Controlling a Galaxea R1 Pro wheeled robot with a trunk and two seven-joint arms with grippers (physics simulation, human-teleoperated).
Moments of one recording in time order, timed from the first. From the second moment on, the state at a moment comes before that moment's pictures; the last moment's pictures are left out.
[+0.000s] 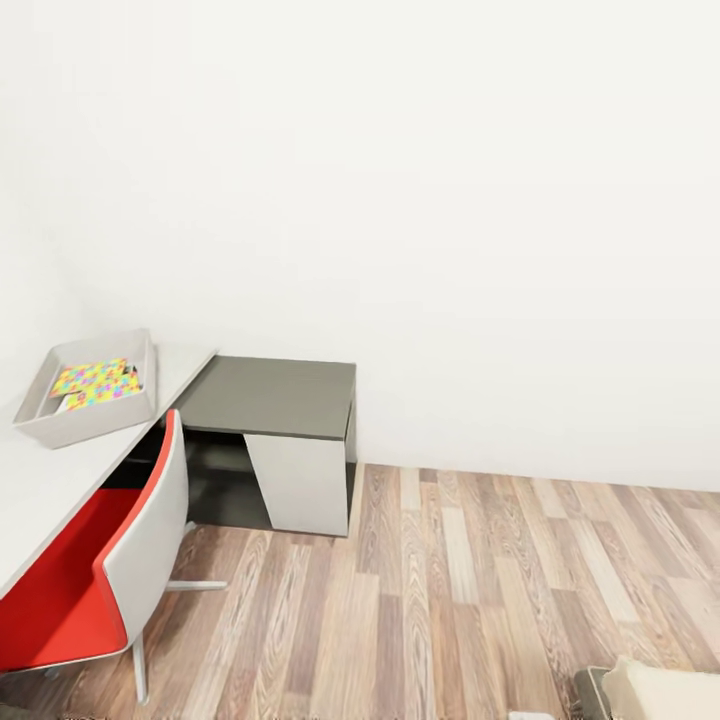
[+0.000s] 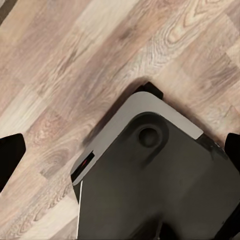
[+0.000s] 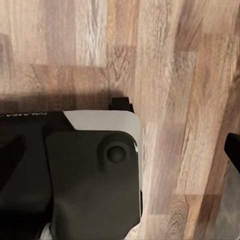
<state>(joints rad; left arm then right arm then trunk) -0.19 0.20 -0.28 -0.21 0.97 0.08 0.05 -0.33 -0.09 0.40 -0.35 -0.47 0.31 -0.09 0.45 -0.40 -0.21</state>
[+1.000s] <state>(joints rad) -0.14 0.16 -0.28 -0.16 0.95 0.02 0.05 -0.25 -0.08 0.40 -0.20 -0.47 0.16 -0.02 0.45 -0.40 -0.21</state>
